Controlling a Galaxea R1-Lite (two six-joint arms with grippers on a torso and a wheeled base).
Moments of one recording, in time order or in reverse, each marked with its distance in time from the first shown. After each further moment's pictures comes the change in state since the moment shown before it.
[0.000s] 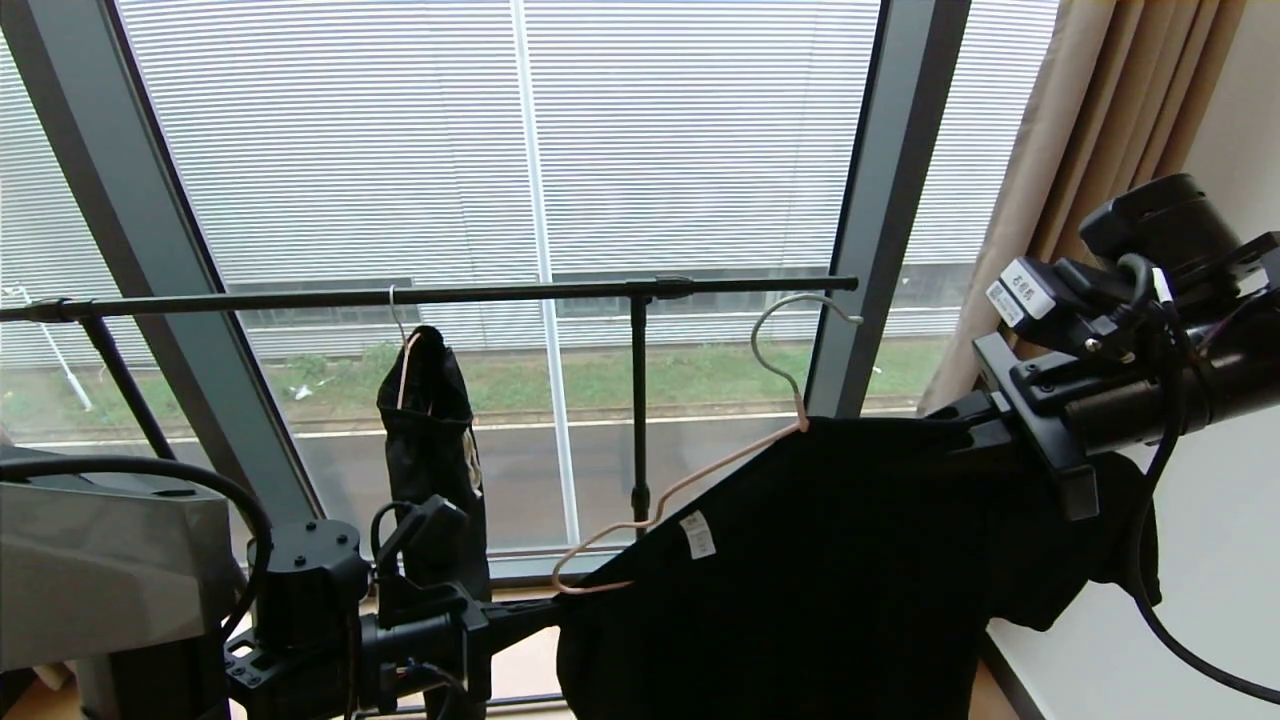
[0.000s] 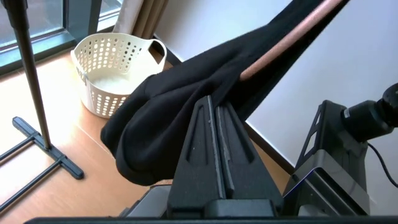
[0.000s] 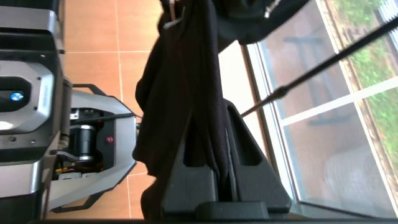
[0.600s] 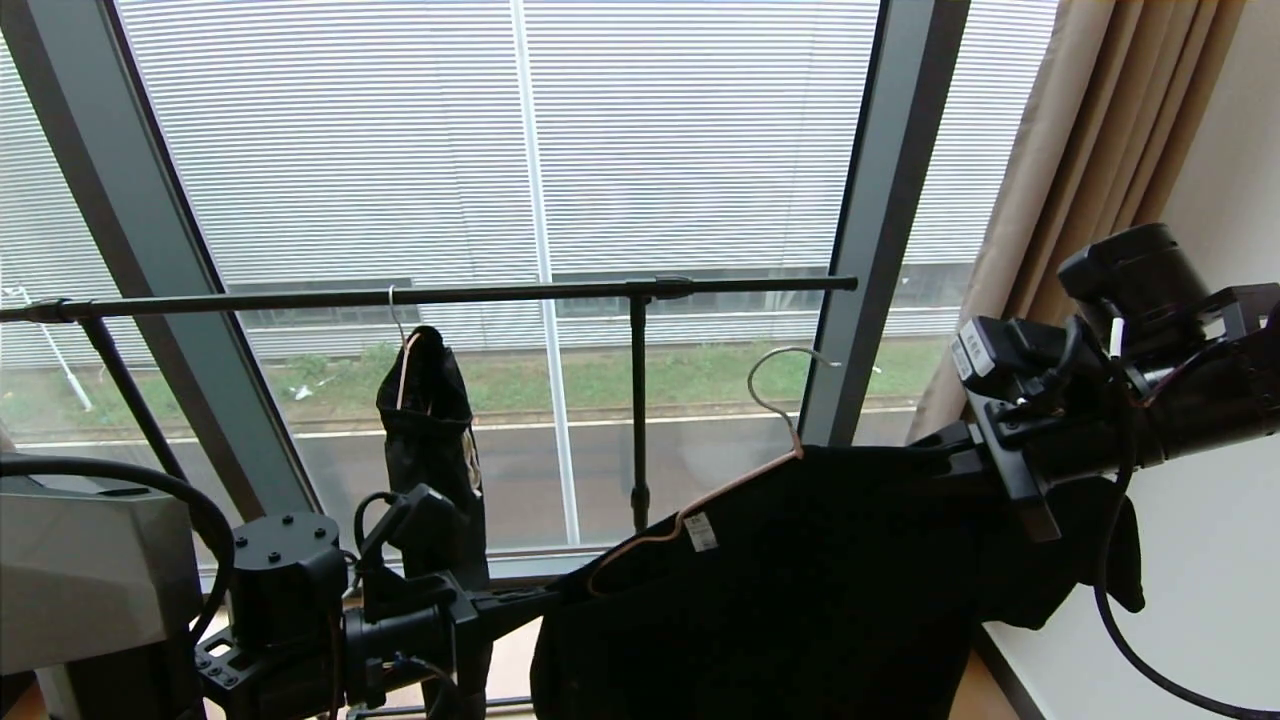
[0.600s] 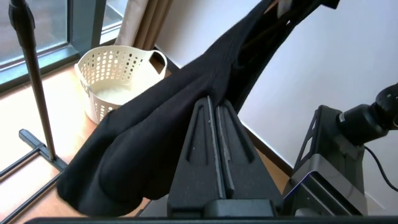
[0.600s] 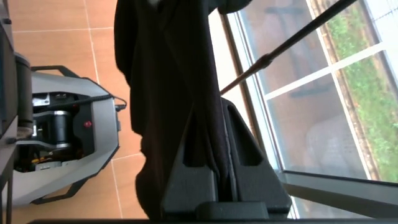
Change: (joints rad) left arm 0.006 -0.060 0.013 0.001 0.001 0.000; right arm -0.010 0.014 0.146 -0.170 -0.111 0.003
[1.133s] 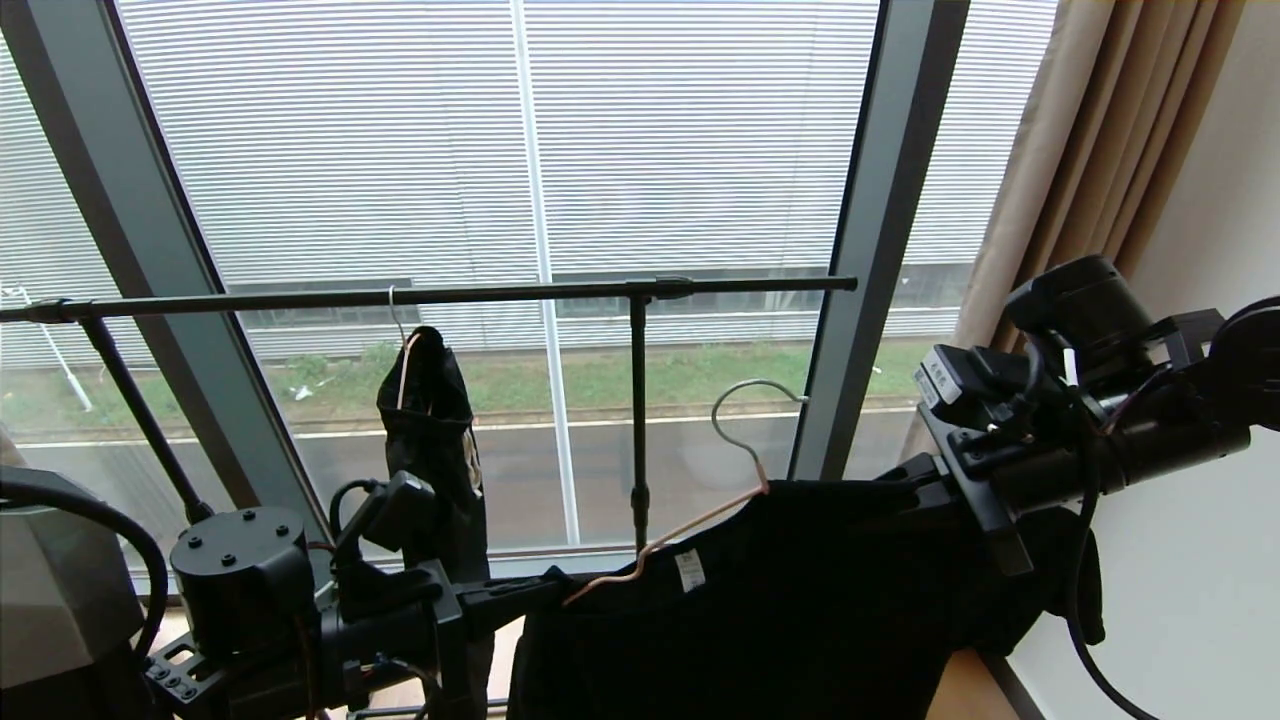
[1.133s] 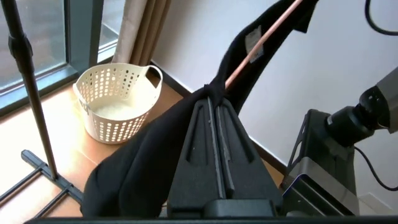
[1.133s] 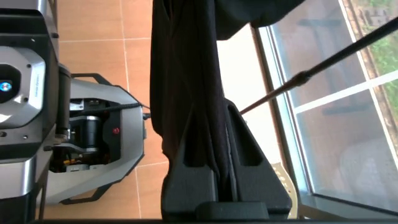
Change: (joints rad) left arm -0.017 -0.096 0.022 0.000 0.000 0.000; right arm 0.073 0.034 0.030 -0.007 0.075 0.037
